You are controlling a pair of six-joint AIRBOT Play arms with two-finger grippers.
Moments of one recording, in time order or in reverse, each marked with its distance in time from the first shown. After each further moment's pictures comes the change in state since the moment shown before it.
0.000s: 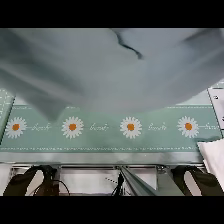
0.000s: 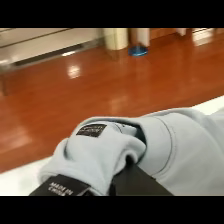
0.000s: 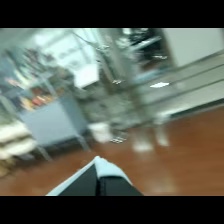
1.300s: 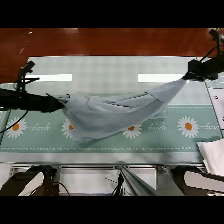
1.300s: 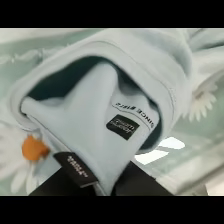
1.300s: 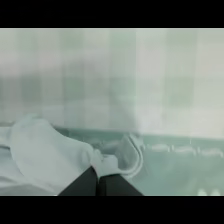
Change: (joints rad) left arm -0.217 -0.241 -0.951 -0.028 0.129 -0.073; right arm 0.002 -0.827 0.097 -0.312 0.583 -0.122
